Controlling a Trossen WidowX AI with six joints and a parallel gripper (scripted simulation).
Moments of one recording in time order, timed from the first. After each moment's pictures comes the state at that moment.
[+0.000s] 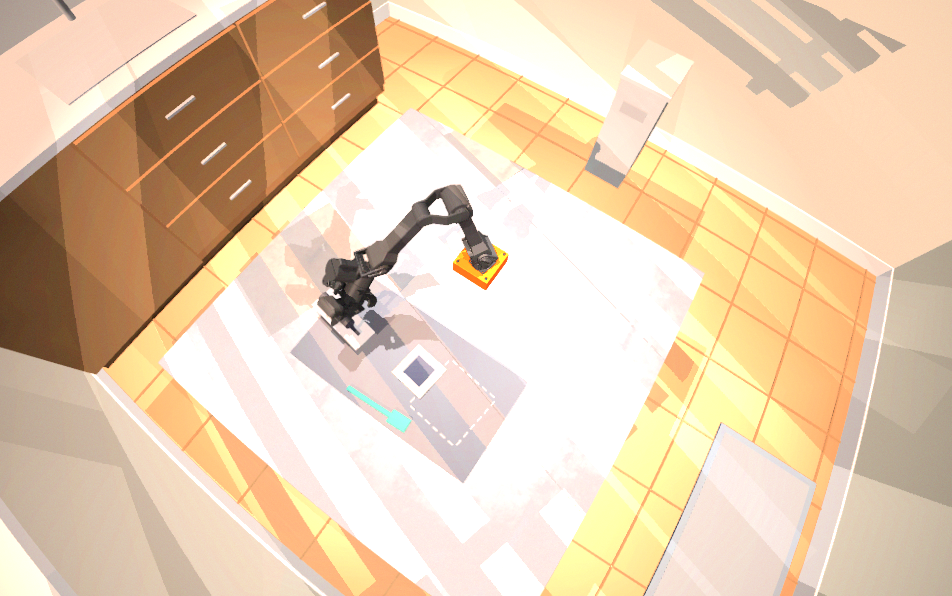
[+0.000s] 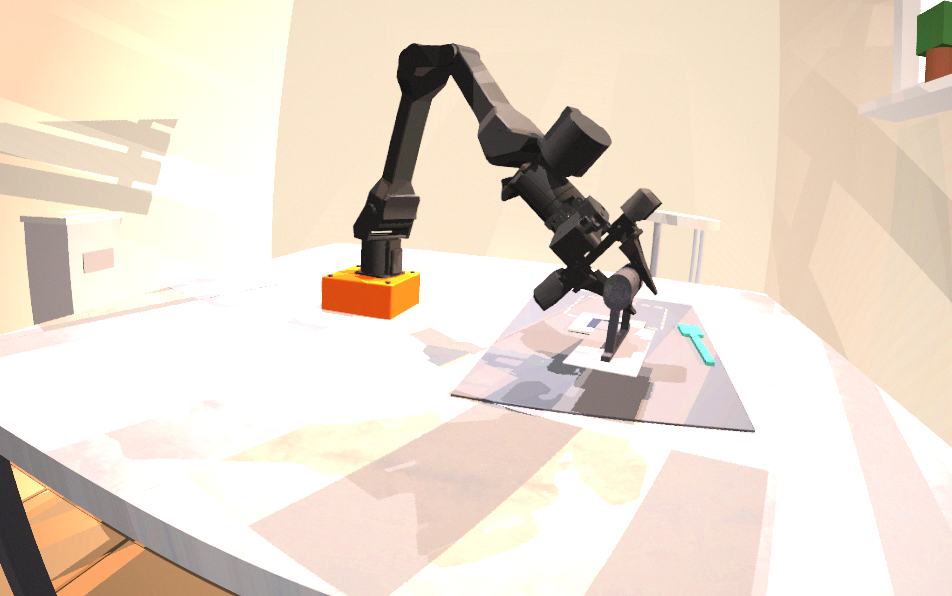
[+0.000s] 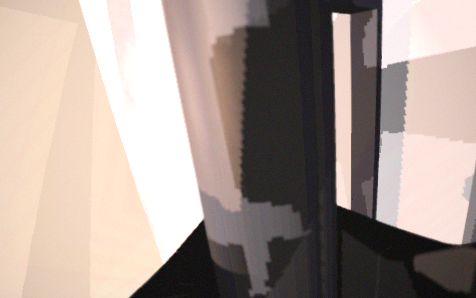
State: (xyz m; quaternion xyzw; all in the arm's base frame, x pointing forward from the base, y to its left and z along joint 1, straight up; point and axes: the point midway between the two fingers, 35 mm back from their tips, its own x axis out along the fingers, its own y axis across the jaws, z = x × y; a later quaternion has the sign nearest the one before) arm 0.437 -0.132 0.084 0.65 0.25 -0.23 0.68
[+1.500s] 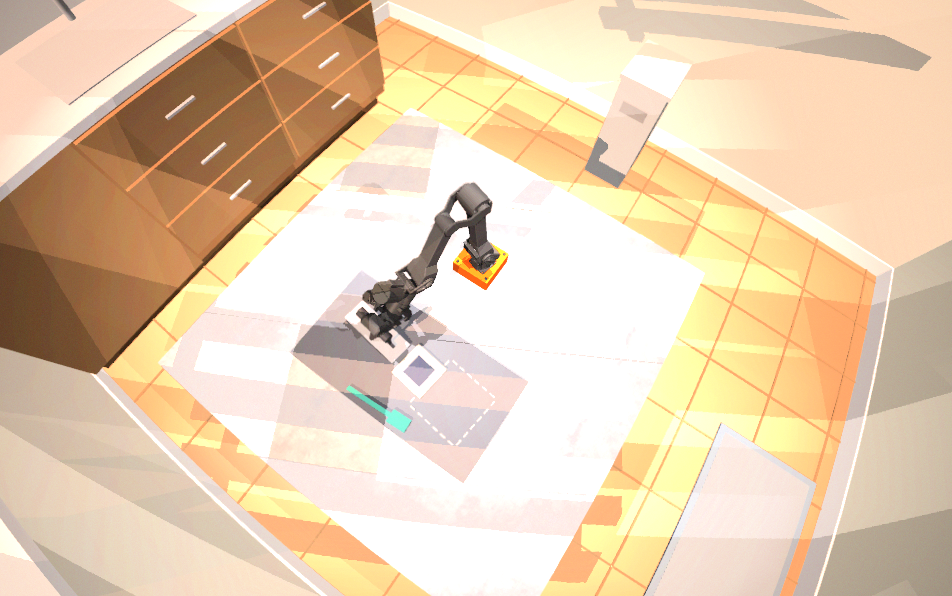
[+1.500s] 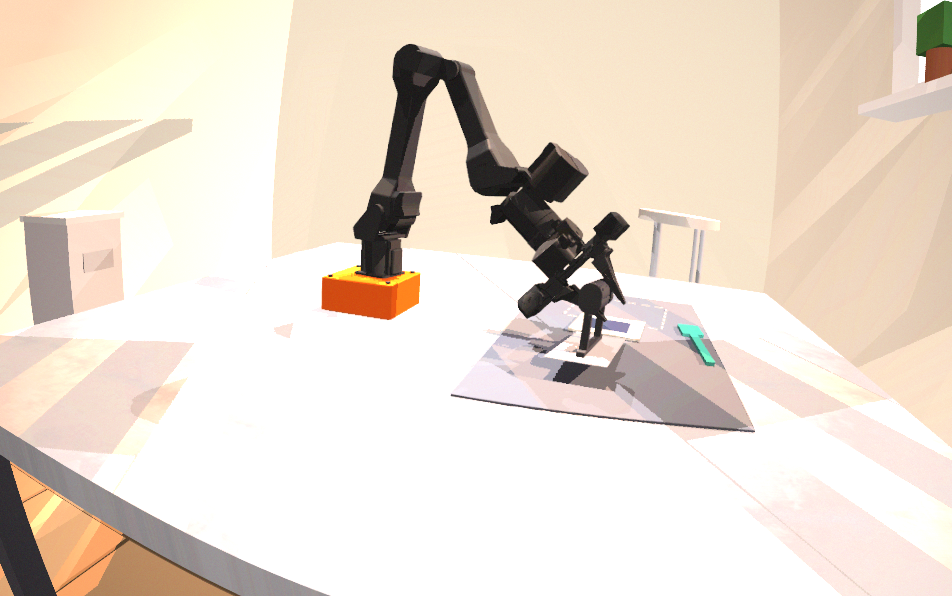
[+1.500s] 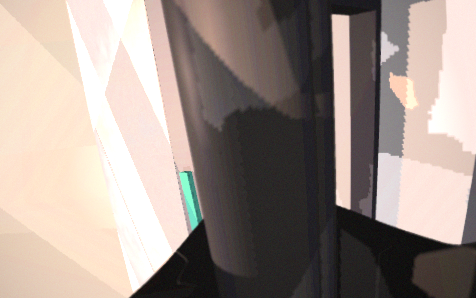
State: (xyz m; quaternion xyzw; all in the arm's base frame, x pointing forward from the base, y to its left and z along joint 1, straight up) arm 0.385 -0.038 0.042 0.62 0.25 -0.22 0.71
